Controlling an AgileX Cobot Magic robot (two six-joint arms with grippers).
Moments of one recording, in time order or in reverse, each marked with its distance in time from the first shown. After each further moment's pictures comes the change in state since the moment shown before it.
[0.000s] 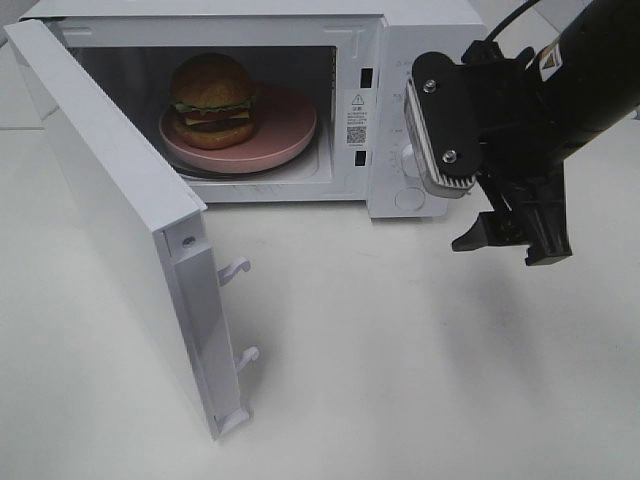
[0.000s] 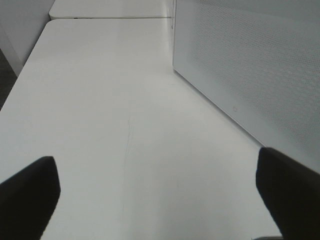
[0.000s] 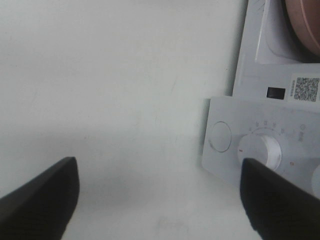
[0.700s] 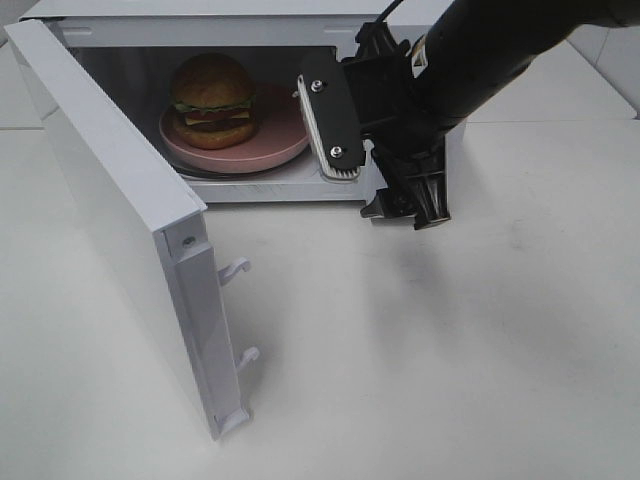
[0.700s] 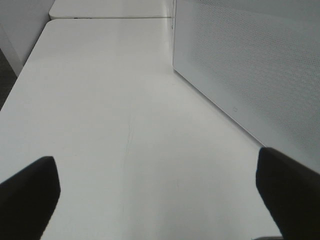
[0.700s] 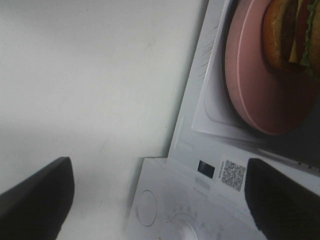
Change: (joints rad) left arm 0.000 0.000 0.000 0.000 0.000 0.000; right arm 0.112 0.232 -0.193 -0.101 -0.157 0.021
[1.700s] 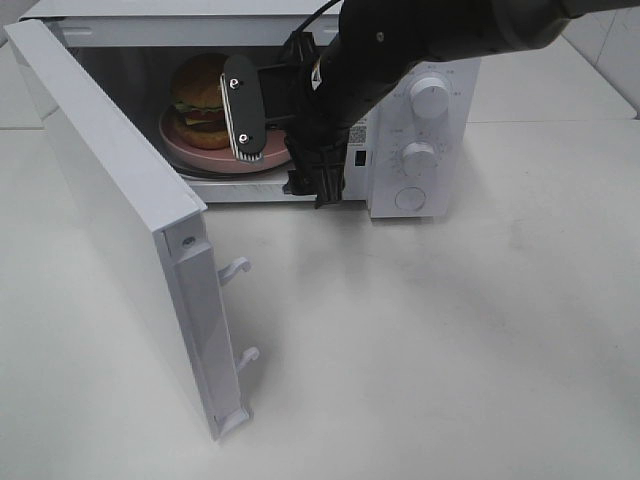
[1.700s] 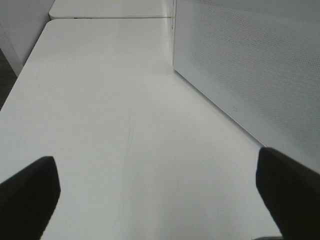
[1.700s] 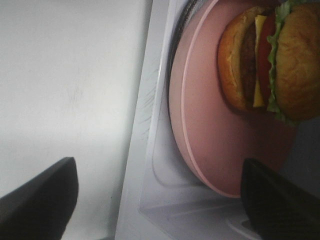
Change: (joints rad) left arm 0.000 0.000 0.000 0.000 0.000 0.000; right arm 0.023 0.330 -0.296 -0.036 -0.110 0.125
